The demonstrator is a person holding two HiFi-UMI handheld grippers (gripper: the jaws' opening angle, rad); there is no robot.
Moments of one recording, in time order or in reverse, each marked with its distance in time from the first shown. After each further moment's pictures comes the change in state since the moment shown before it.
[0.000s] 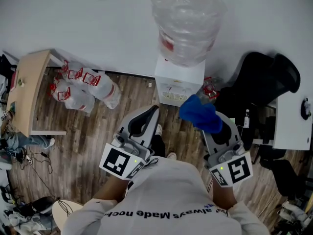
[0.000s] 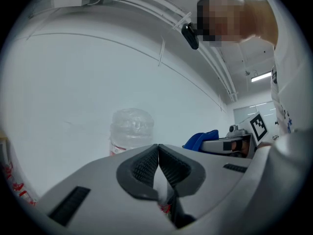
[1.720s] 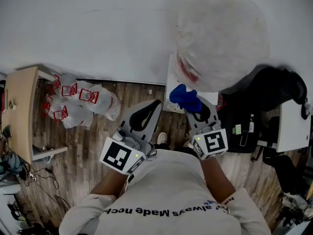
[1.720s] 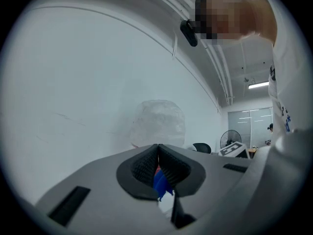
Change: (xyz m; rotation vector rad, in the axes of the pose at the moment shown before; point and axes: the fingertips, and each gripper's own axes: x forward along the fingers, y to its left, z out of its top) left arm 0.089 0.190 -0.007 -0.054 0.043 -0.116; right arm 0.259 -0.056 -0.085 -0.033 0.109 -0.157
